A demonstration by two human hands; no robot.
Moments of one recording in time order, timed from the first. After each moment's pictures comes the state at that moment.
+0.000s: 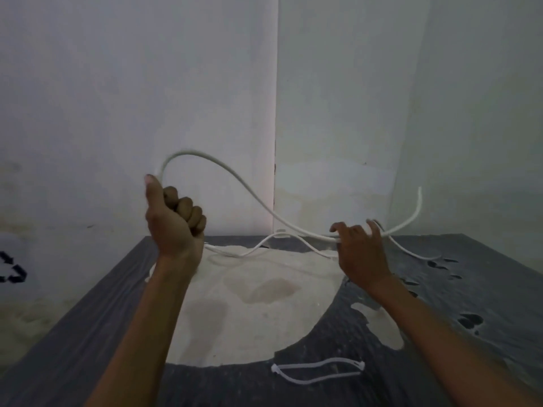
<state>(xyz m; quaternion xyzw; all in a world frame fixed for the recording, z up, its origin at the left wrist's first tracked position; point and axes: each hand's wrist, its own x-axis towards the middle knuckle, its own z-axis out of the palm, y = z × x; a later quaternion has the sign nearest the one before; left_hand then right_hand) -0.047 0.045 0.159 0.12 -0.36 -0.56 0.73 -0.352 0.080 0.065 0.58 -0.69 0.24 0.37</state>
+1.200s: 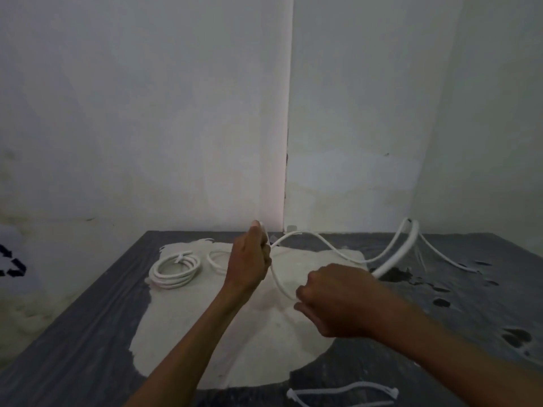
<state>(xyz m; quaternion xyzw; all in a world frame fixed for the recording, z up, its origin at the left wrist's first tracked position) -0.111 -0.003 0.074 0.36 -0.65 -0.42 0.52 -0.238 0.109 0.099 0.82 -0.55 -0.05 0.16</state>
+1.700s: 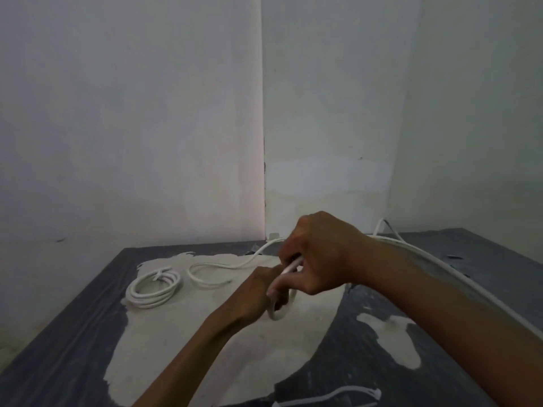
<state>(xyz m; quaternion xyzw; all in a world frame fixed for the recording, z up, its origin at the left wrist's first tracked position) -0.116 0.040 0.089 0.31 -0.86 -0.31 0.24 -0.253 0.096 0.162 0.85 -0.50 0.10 0.16</state>
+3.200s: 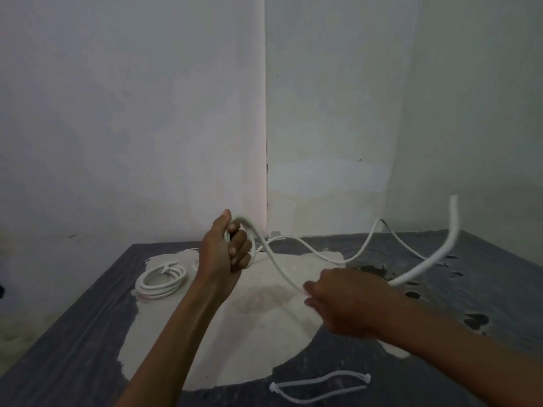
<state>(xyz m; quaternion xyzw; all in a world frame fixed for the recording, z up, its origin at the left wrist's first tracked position) -0.093 0.033 0.123 0.16 -0.43 -0.72 0.52 -0.259 0.153 0.114 0.76 -0.64 -0.02 0.10</state>
